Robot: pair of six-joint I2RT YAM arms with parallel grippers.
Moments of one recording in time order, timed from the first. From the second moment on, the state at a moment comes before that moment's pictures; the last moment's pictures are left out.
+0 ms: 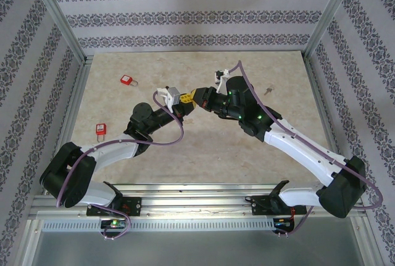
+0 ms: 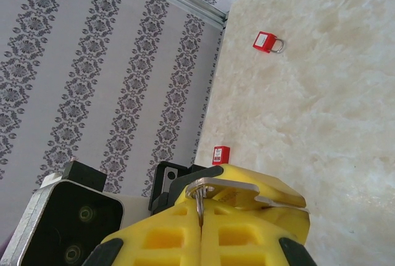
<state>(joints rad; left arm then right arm) -0.56 1.40 0.63 0.93 0.40 -0.18 0.71 1.27 1.10 -0.13 -0.25 1.03</state>
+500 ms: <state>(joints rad) -0.58 1.25 0.63 0.77 0.26 0.08 0.71 1.21 1.10 -0.21 -0.25 1.05</state>
